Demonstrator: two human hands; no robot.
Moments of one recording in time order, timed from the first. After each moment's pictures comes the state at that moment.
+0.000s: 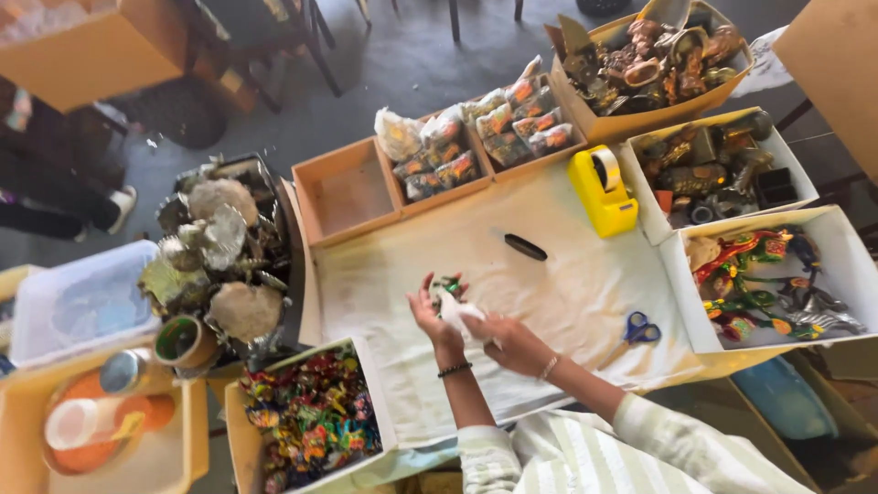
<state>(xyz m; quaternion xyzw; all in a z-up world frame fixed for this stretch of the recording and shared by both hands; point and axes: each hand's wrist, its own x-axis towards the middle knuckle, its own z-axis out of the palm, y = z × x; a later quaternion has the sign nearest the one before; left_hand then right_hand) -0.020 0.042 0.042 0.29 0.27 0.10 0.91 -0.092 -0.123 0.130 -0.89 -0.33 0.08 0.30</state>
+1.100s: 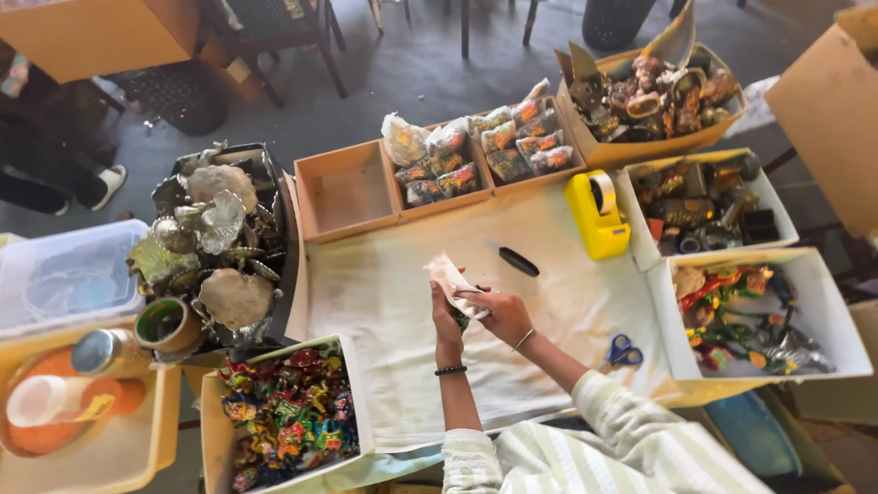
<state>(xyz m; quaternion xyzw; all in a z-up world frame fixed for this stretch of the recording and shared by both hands) -0.020 0.004 0.089 0.42 0.00 -0.05 0.91 -0.033 -0.132 0.122 -0.88 -0.25 -0.17 0.37</state>
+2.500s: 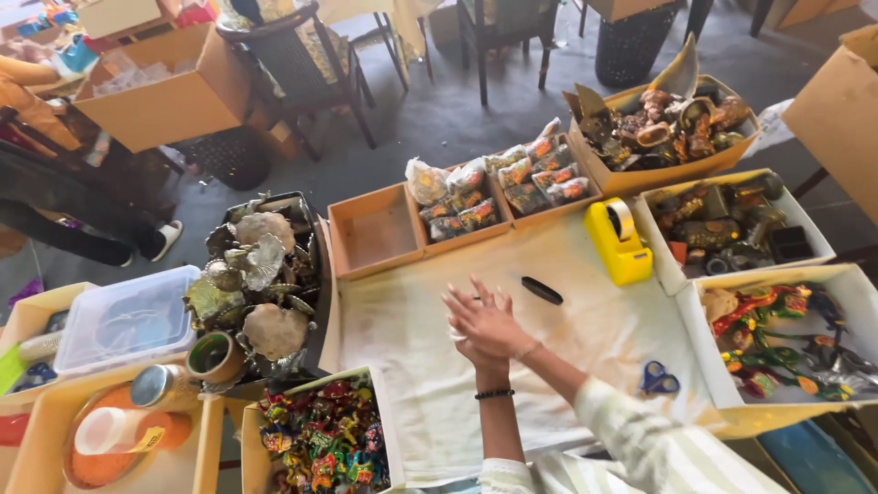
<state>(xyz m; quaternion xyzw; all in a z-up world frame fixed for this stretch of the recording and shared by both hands) -0.008 -0.029 0.082 0.00 0.07 0.02 1.00 0.003 -0.068 0.155 -0.98 -0.17 0.04 0.11</state>
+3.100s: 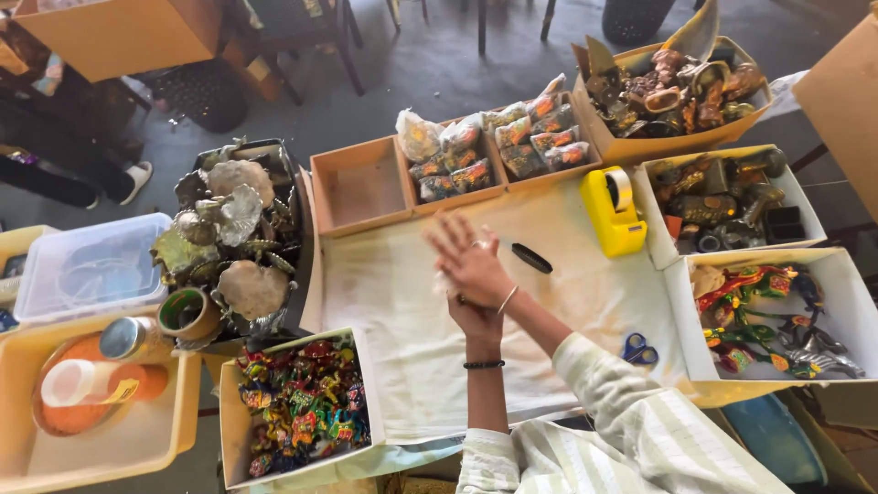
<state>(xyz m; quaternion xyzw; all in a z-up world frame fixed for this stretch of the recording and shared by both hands) -0.019 -0.036 0.076 0.09 -0.07 0.07 0.99 0.031 -0.074 0.139 -0.93 -0.28 -0.24 0.10</state>
